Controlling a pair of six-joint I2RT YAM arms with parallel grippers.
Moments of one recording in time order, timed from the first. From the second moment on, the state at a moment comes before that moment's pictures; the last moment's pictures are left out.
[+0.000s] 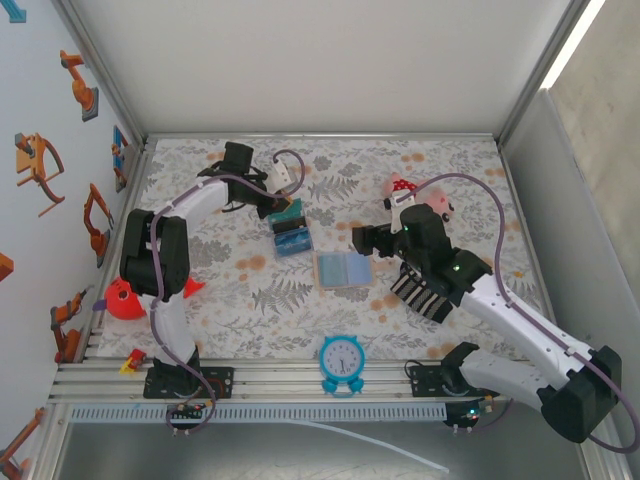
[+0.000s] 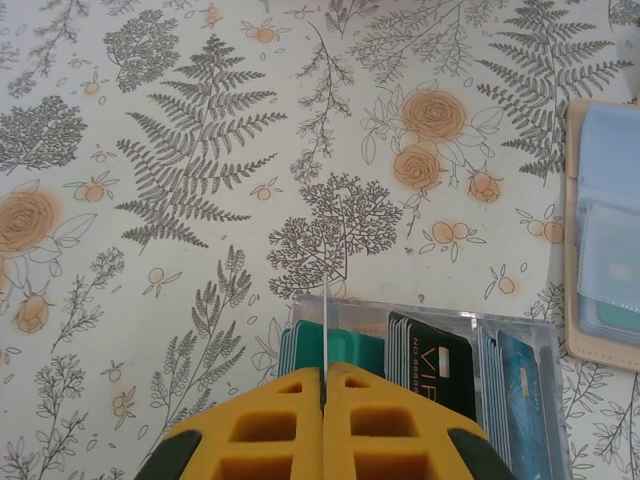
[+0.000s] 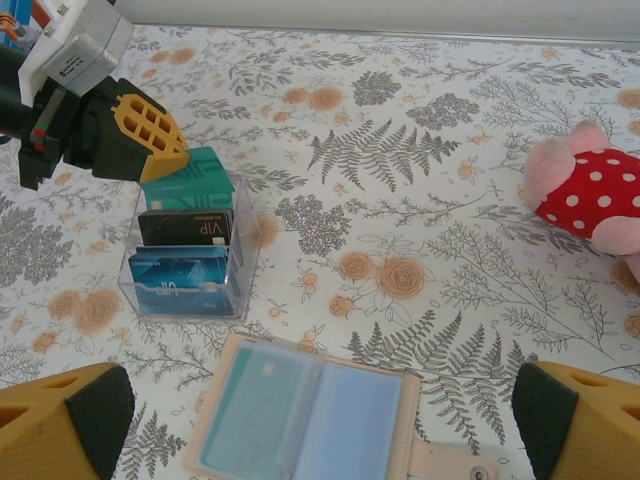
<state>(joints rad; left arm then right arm) -0.34 1.95 1.45 -0.51 0.64 0.81 0.66 1.01 0.85 -0.37 0.11 0.30</state>
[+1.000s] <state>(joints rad) -0.34 1.98 1.45 -0.50 0.56 0.82 0.66 1.01 0.85 -0.37 0.11 0.30</state>
